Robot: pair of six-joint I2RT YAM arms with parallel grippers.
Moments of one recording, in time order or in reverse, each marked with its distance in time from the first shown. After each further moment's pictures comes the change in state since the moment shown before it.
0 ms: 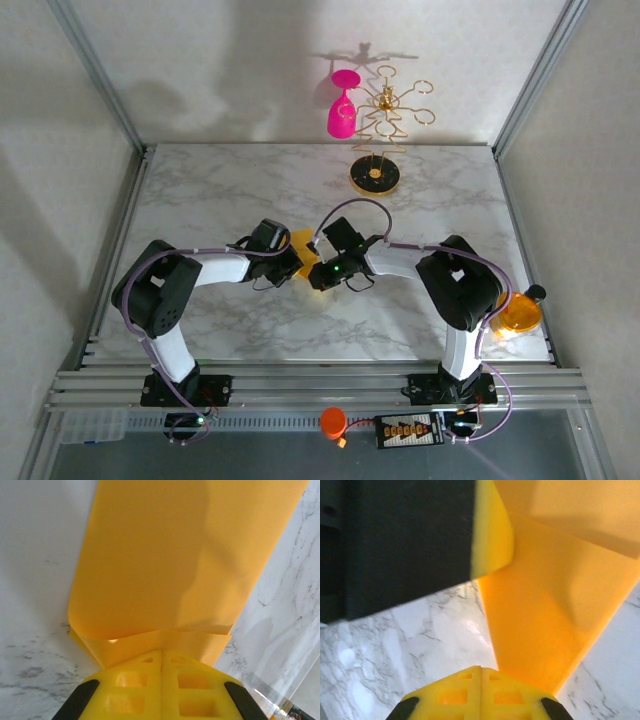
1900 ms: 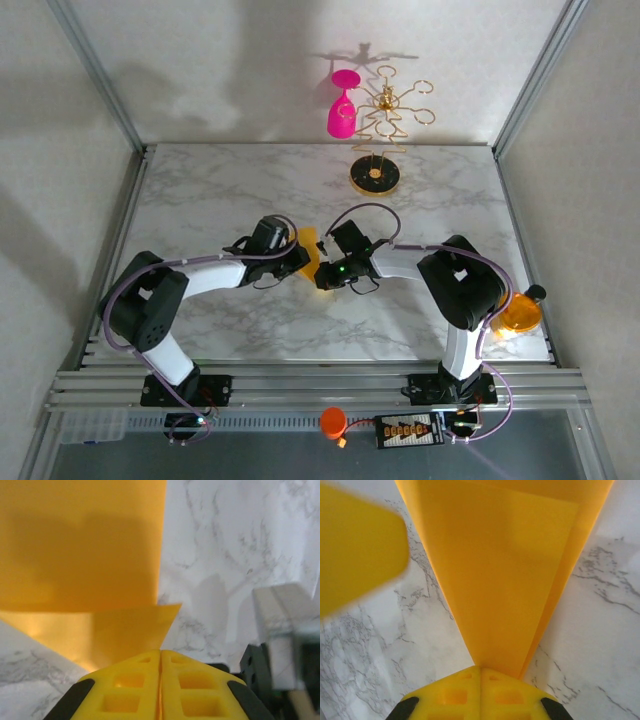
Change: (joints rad) left arm -0.049 -0.106 -0.028 0.073 0.010 0.221; right arm -0.037 -0.003 -0.069 0.081 -0.013 0.127
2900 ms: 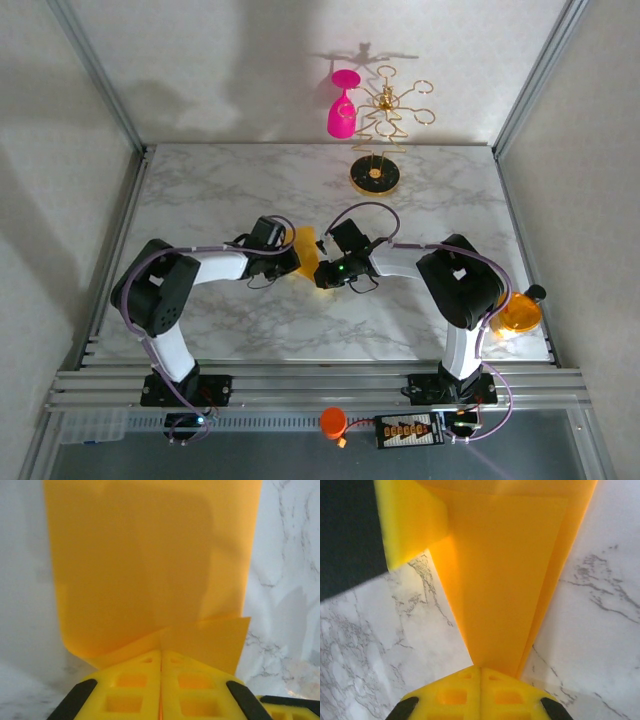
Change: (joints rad) left arm 0.093 0.108 0.040 -0.084 -0.018 0.169; right arm -0.003 0.009 0.015 -0.021 0.014 0.000
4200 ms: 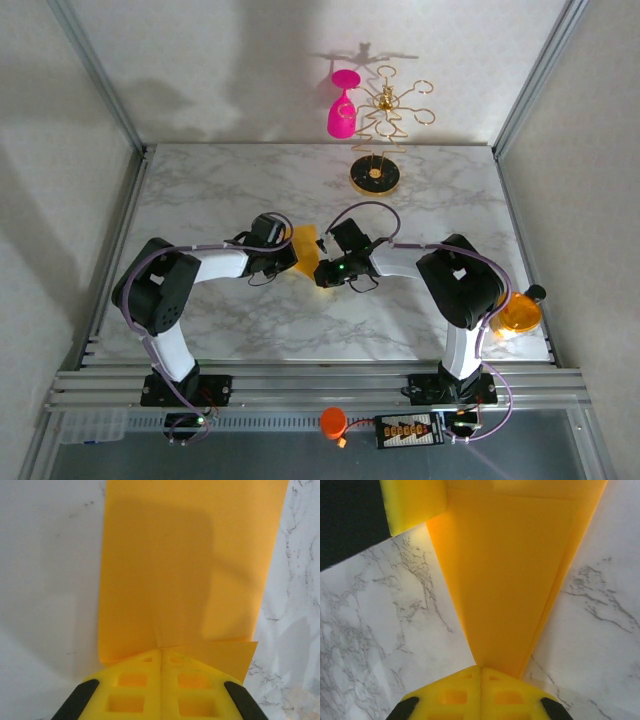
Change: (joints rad) left arm -0.010 0.010 0.020 -0.002 -0.077 -0.071; right arm -0.002 -0.004 -0.002 0.026 -0.015 0.004
